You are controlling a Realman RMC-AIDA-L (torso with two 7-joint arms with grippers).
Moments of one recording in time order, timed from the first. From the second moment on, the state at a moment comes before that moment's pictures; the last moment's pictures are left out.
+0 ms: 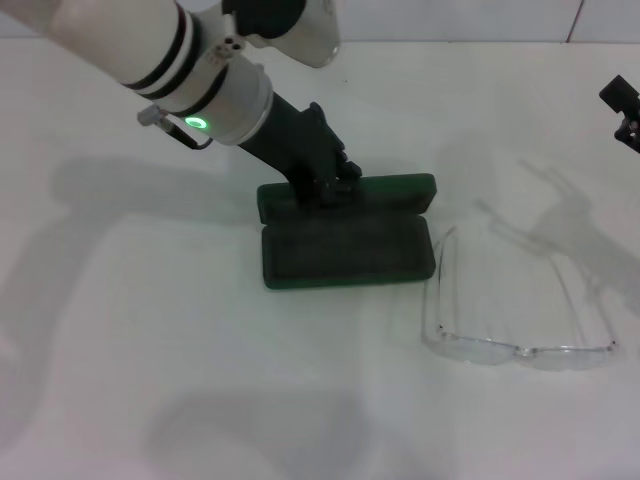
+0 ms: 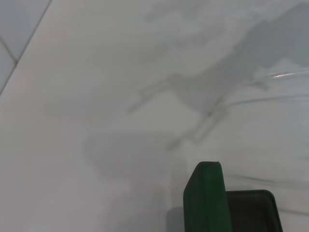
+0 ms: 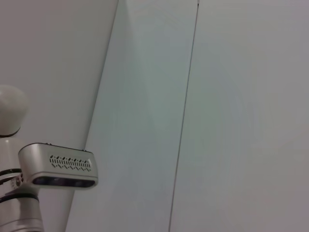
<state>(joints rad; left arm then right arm) -0.93 -2.08 1.34 0.89 2.32 1.33 -1.80 0.35 2.02 -0.87 -0.34 -1.06 -1.72 0.55</state>
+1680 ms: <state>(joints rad) -0.64 -2.09 1.35 1.16 1.91 1.32 -1.61 0.34 2.01 -0.87 -0.51 -1.22 -1.63 0.72</state>
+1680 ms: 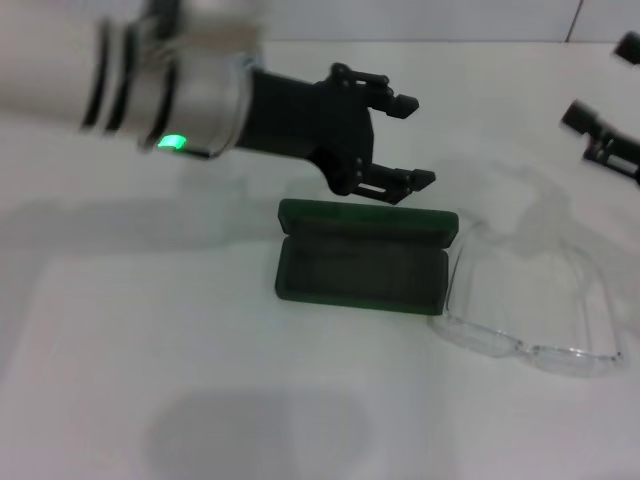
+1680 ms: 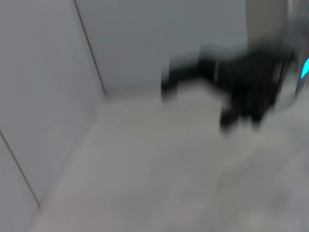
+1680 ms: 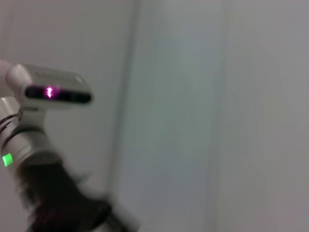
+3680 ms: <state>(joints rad) -0.30 -2.09 1.39 0.22 0.64 1.53 -0.46 0.81 2.03 -1.69 -1.23 -2.50 -1.72 2.36</state>
